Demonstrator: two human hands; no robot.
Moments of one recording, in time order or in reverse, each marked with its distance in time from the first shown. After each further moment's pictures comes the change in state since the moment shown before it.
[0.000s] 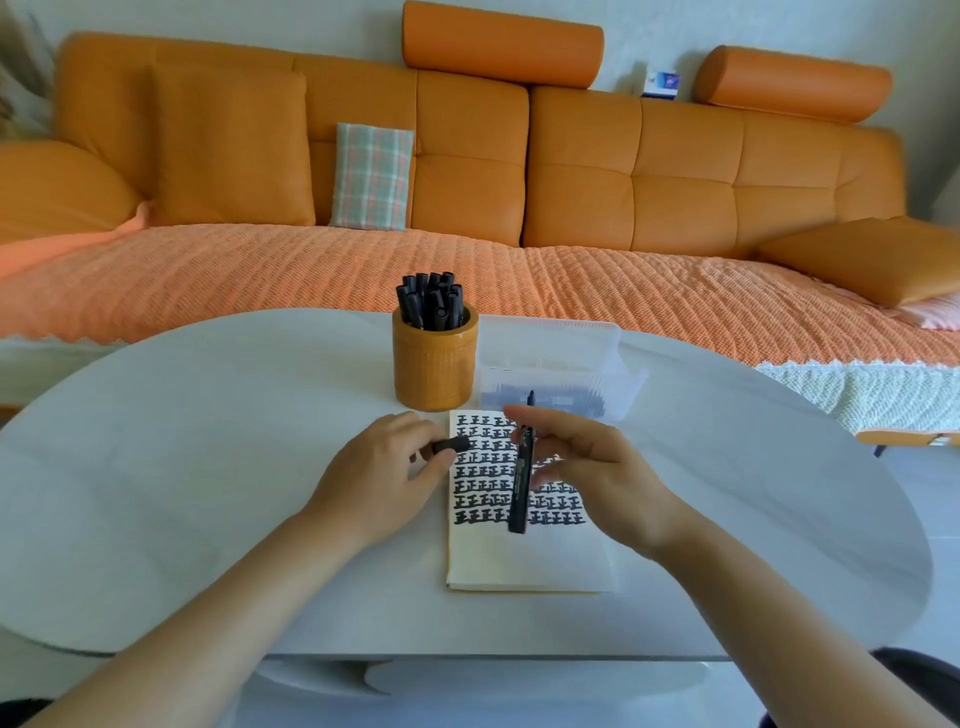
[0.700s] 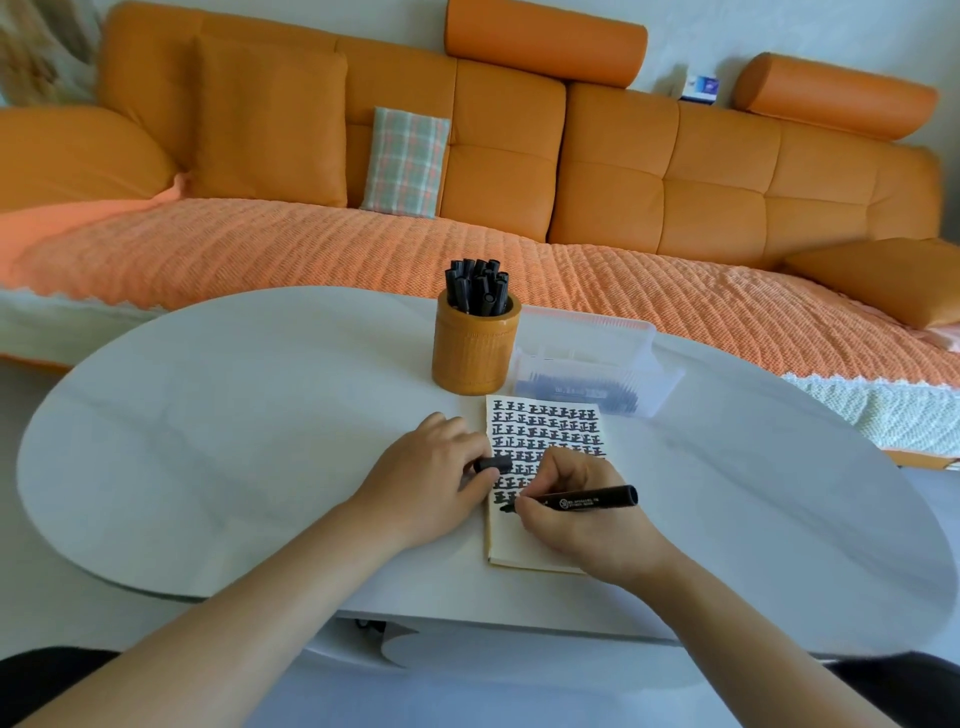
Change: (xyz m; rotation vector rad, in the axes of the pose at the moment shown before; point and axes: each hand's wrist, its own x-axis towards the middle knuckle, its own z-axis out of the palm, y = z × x) left_hand -0.018 -0.002 0.007 0.152 -0.091 0.120; right_hand -0.014 0.014 0.054 -0.015 0.054 0.007
